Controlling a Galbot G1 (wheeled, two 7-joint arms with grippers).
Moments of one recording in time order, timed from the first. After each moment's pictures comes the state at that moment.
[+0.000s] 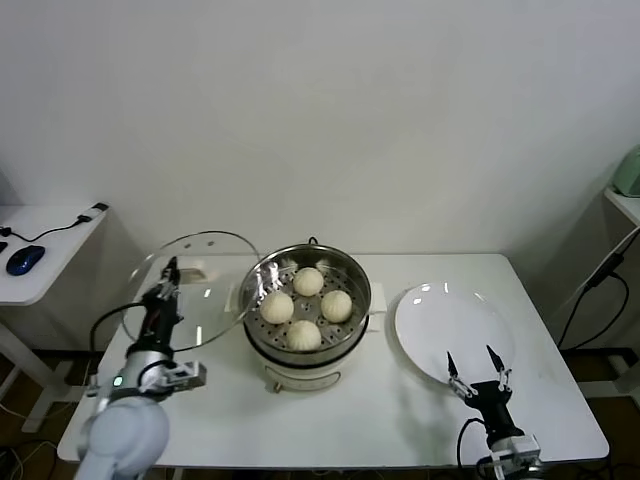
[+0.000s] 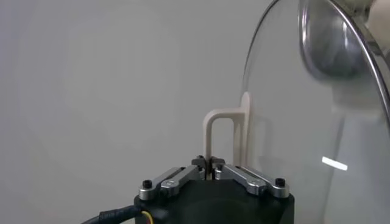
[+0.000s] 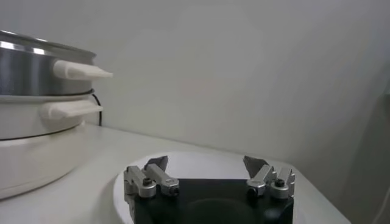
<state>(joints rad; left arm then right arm) 1.33 -1.17 -0.46 -2.11 1.16 0.36 0.09 -1.52 1.21 0.55 1.69 0.17 0.26 0.02</state>
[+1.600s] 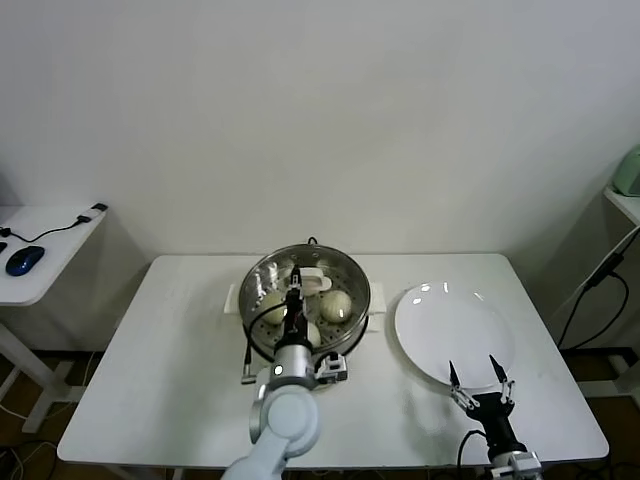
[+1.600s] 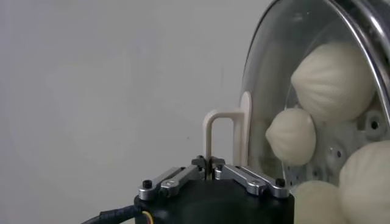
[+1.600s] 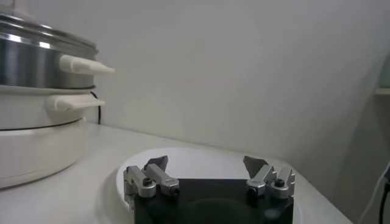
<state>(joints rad) 1.10 -1.49 0.00 -1.82 1.59 0.59 0.16 -1.56 1.24 0.56 1.66 0.14 0.34 0.02</state>
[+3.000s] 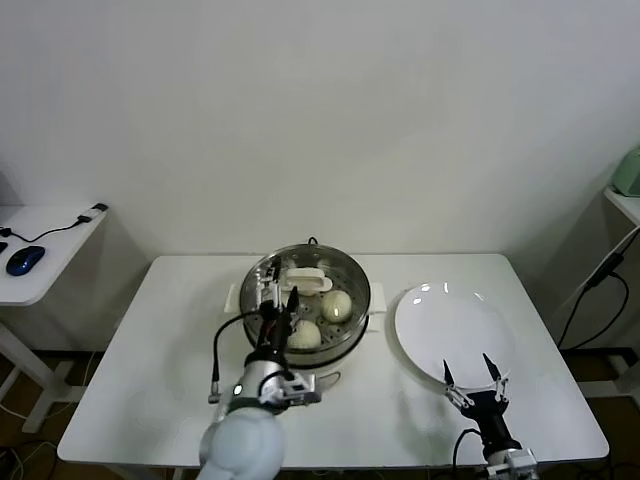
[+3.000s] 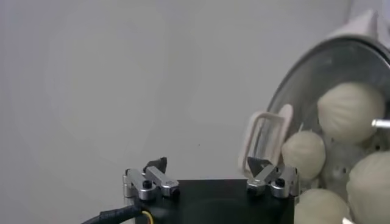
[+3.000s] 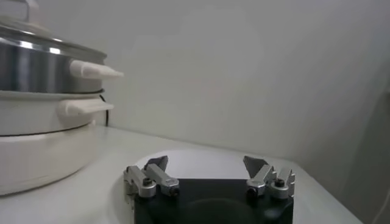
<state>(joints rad) 1.24 -1.38 -0.08 -2.09 1.23 0.47 0.11 -1.55 1.21 0.52 1.68 0.17 0.32 0.04</state>
